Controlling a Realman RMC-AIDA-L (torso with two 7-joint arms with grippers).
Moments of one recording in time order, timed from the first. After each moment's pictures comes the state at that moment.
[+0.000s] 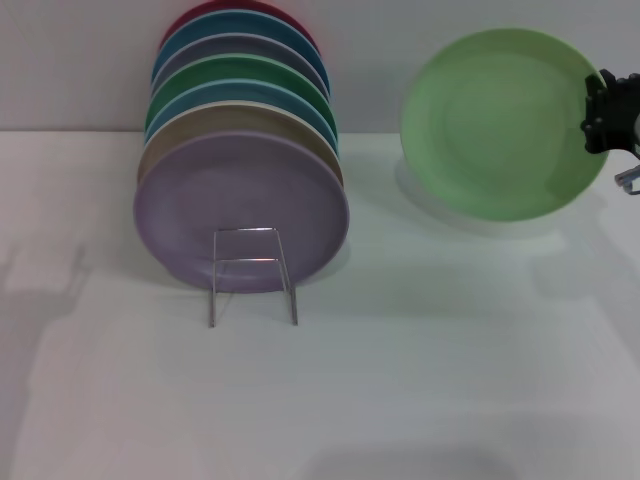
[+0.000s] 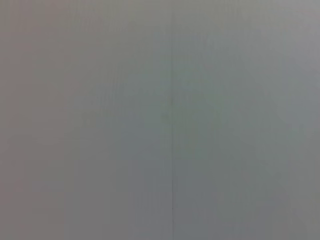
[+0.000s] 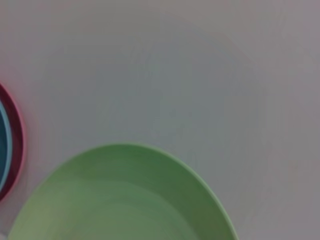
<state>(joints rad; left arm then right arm) -0.30 -2.07 -0.82 -0.19 2.20 1.72 -0.13 0.09 2.08 1.48 1.40 -2.24 0.06 -1.07</state>
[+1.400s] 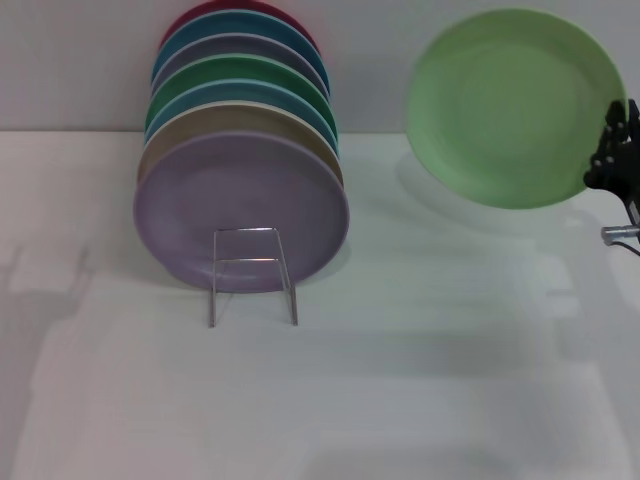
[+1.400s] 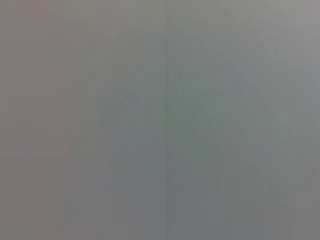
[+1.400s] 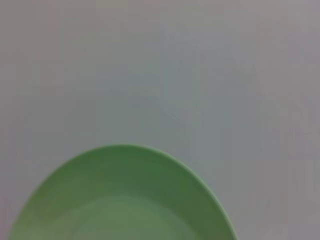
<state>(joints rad) -0.30 -2.07 -0.82 -0.19 2.21 1.75 -0.13 0.17 2.06 1.06 0.86 -2.30 -0.88 -0.42</state>
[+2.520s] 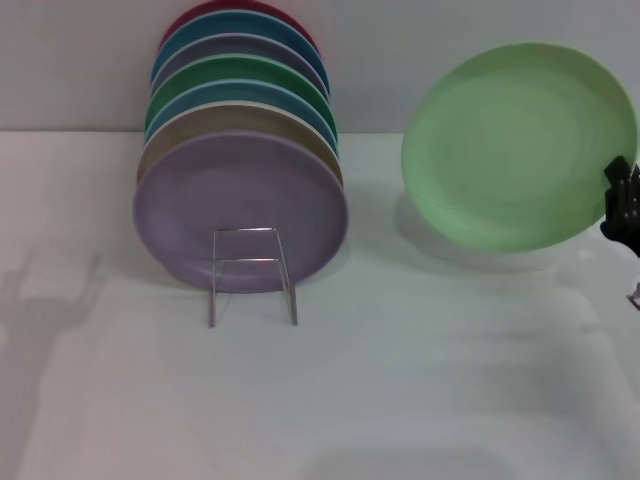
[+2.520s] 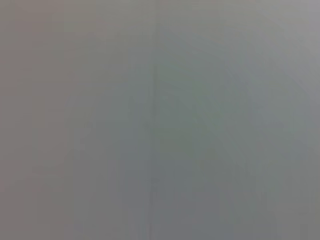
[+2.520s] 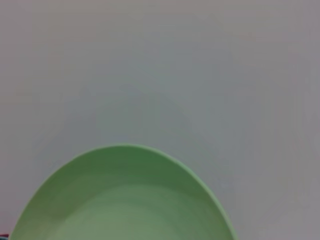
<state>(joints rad) -0.28 -2.07 -0.77 -0.19 2.21 1.77 -0.14 0.30 2.07 1.05 0.30 -2.56 -1.23 0.38</state>
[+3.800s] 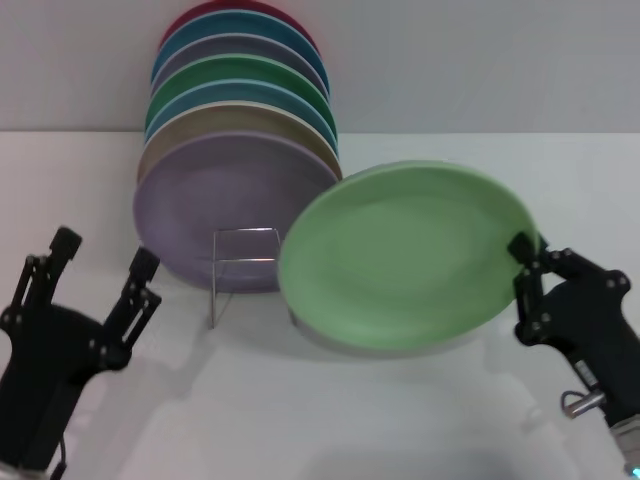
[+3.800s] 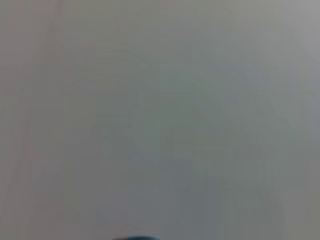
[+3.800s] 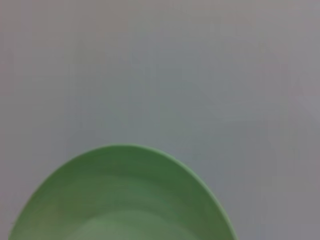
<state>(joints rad) -0.16 -2.07 -0.37 -0.37 2.21 1.66 -0.14 0.17 2.09 0.70 0.38 -2.56 -1.45 0.07</state>
